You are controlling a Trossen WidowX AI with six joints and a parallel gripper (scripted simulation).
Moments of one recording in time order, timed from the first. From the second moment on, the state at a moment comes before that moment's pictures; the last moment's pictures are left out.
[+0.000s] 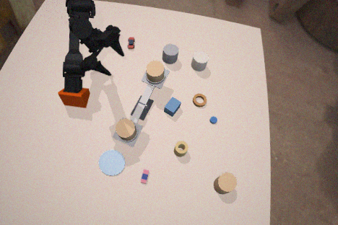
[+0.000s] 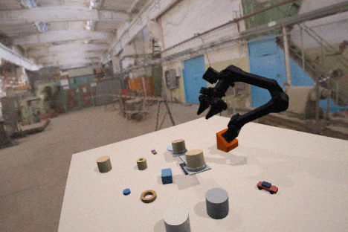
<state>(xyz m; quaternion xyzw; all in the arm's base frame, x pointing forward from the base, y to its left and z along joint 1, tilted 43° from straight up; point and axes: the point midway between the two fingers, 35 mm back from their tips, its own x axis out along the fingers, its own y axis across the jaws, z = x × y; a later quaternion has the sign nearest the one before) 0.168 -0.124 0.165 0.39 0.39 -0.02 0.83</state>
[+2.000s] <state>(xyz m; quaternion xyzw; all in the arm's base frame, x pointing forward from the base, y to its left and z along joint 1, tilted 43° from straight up) 0.237 -0.176 -0.020 -0.17 0.39 0.56 0.71</state>
